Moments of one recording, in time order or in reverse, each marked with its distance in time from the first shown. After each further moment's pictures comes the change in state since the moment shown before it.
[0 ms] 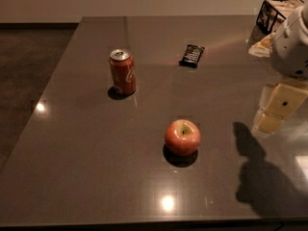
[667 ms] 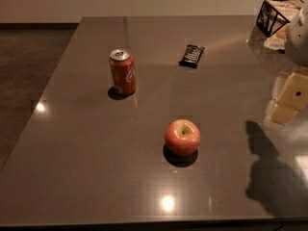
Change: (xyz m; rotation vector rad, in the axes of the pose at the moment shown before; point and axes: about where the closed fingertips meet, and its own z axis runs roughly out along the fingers) arm 0.019 -0.014 -0.014 0.020 0.043 0.058
